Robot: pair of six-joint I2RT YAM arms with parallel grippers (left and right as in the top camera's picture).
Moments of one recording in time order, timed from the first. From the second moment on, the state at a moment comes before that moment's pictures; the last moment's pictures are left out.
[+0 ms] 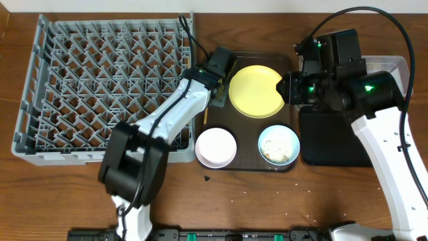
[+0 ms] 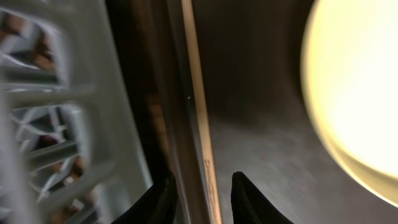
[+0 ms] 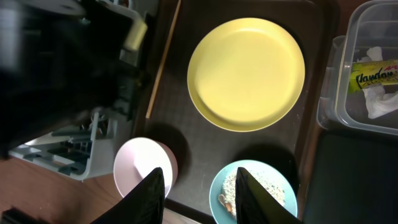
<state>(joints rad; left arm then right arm) -0.50 2.01 1.48 -0.70 -0.22 -0.20 0.28 1.47 1.54 -1.05 -0.25 0.28</state>
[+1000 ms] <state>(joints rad) -0.49 2.11 1.49 -0.64 -0.21 -0.19 0.28 1.47 1.54 -1.05 -0.25 0.28</state>
